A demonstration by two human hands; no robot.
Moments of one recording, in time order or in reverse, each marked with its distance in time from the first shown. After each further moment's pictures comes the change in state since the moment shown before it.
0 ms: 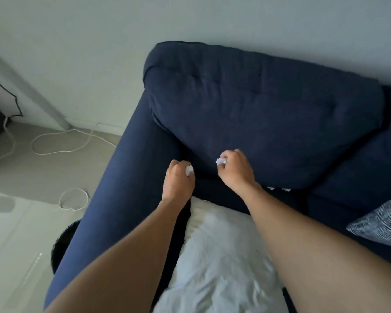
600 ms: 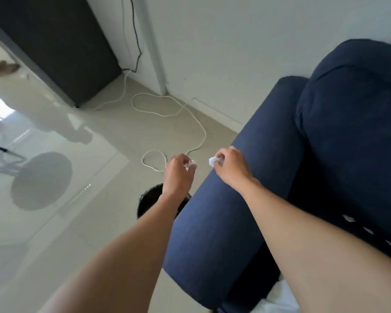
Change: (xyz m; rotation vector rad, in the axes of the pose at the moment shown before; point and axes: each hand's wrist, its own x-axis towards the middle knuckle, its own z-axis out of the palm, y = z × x) left_hand -0.024 -0.269 -0.220 -0.165 0.289 -0.436; right_hand -0.057 -0.297 0.209 -0.044 -0.333 -0.390
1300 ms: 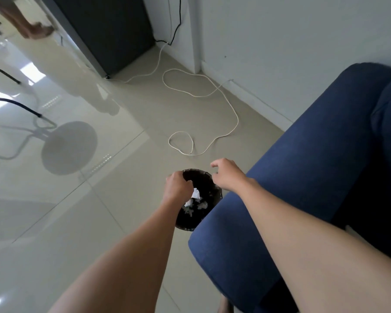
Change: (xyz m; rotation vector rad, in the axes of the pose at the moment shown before) left_hand 0.009 -0.114 -0.047 0.198 -0.183 -0.440; right_hand 0.015 -0.065 0.112 -0.049 -0.484 0.017
